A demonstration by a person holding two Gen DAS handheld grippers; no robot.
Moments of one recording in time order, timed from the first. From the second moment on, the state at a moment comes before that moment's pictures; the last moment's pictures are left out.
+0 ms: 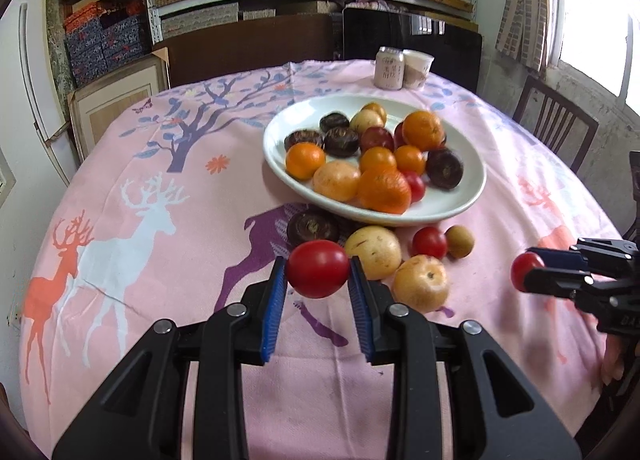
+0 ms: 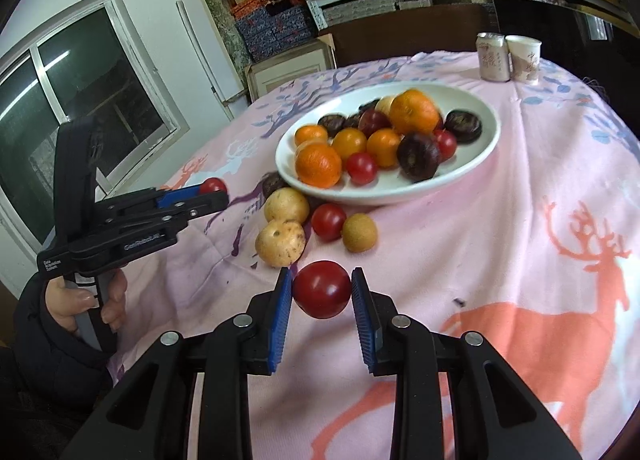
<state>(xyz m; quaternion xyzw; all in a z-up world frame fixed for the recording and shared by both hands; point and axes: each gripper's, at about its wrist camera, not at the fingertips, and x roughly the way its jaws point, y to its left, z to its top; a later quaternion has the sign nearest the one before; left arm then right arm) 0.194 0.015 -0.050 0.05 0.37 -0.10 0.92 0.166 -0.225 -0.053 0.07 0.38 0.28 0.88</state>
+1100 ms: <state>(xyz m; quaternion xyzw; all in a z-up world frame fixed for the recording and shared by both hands) 0.265 -0.004 -0.010 0.00 0.35 -0.12 0.93 0.225 -0.231 -0.043 -0.03 0.39 0.21 0.90</state>
